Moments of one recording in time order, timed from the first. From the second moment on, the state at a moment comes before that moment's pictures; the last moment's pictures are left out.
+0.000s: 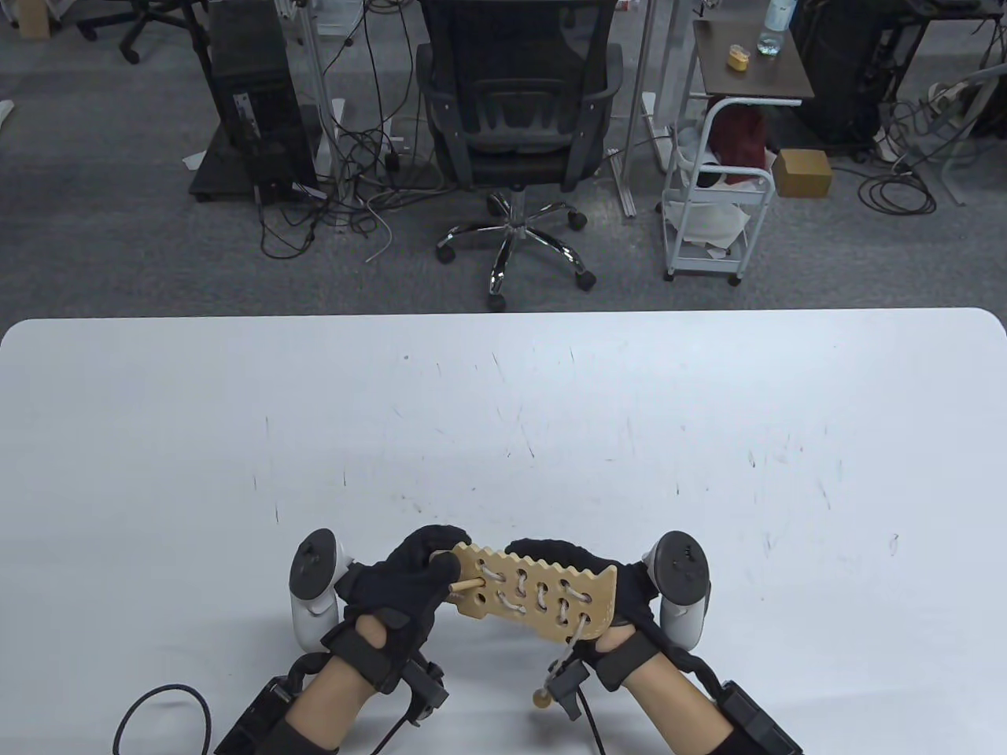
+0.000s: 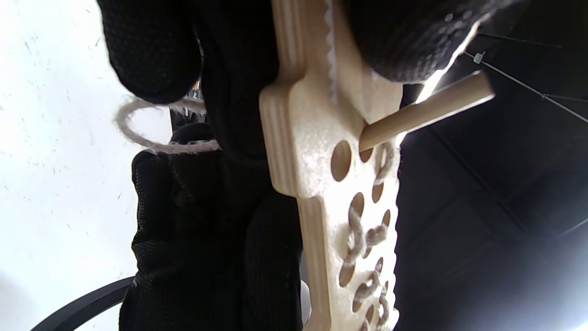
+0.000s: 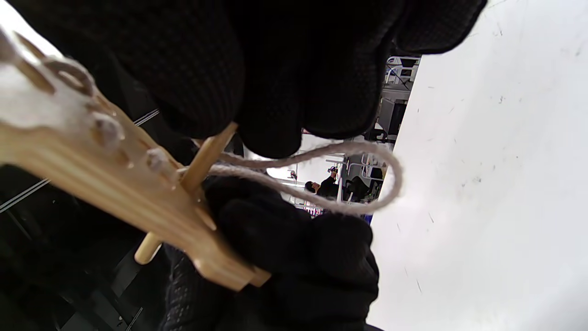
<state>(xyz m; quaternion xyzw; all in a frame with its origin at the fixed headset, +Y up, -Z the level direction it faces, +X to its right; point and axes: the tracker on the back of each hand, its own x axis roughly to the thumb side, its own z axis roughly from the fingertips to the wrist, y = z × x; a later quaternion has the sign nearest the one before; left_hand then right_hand) -0.174 -0.720 -0.299 -0.11 -0.19 0.73 0.64 0.093 -0.719 -0.299 0.17 0.04 0.69 0.71</state>
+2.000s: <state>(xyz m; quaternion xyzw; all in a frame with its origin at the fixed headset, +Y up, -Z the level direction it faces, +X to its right) -0.233 -0.706 -0.317 0.05 -0.10 0.65 0.75 0.144 -0.724 -0.324 0.08 -0.01 0.66 0.75</state>
